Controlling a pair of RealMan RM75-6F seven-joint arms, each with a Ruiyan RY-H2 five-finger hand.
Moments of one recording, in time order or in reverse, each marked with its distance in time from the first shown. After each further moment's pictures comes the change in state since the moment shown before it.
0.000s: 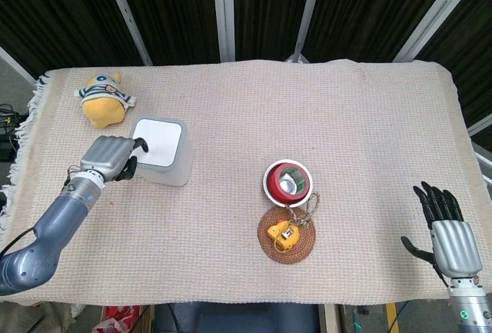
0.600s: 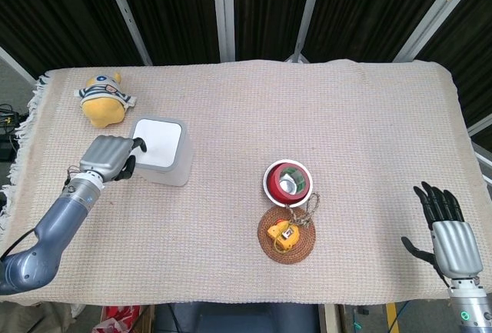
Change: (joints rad) left arm 0.011 -0.031 0.039 0.014 0.081 0.047 -0.021; right arm -0.003 -0.001 -0.001 0.004 -0.010 0.010 0.004
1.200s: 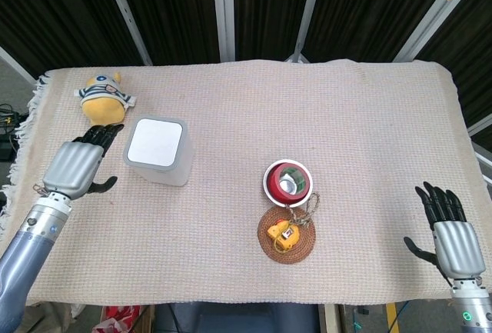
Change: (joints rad) left arm 0.304 0.058 0.057 -0.136 0.530 0.340 -0.139; right arm -0.002 0.007 -0.002 0.012 -0.003 0.000 -0.017
